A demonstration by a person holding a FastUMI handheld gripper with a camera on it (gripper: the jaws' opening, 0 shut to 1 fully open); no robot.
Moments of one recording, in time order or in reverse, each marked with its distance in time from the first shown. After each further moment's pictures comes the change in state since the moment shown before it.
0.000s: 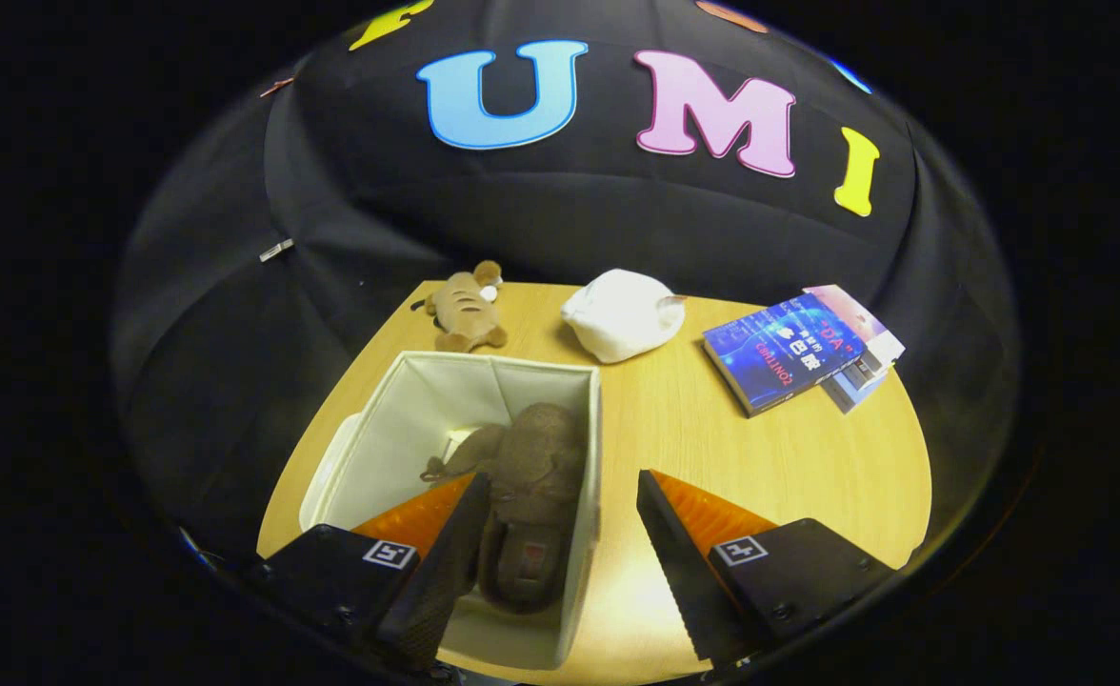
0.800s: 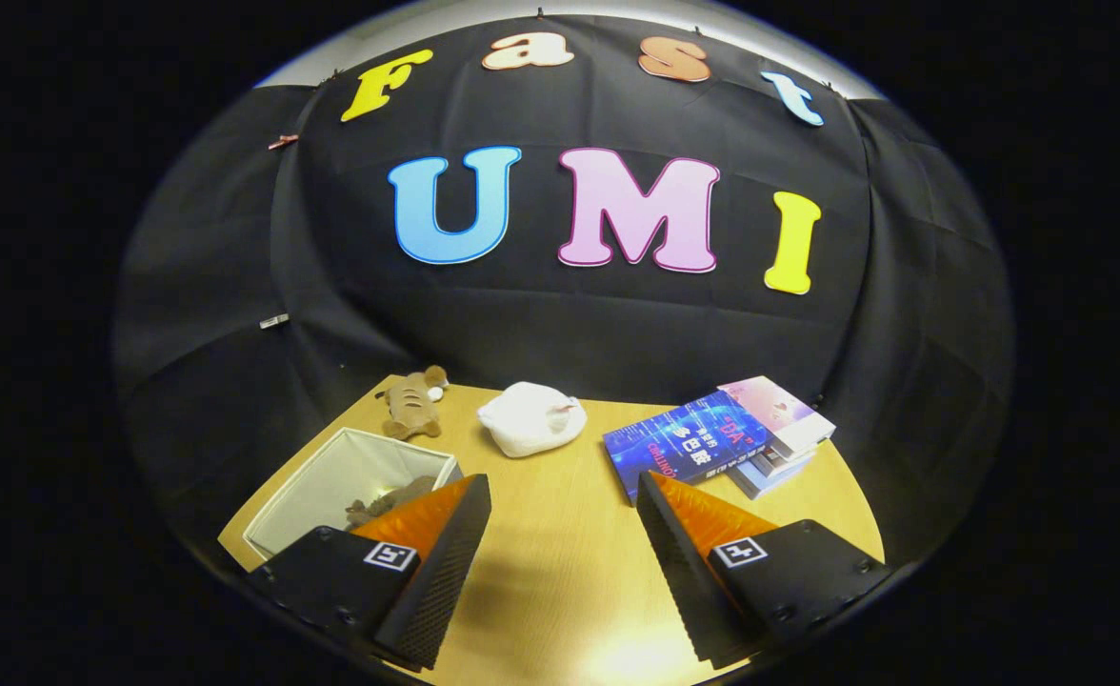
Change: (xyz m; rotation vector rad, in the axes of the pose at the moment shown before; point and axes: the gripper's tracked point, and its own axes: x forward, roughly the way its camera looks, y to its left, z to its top) arm -0.086 -0.149 0.053 -0.024 -0.297 -0.022
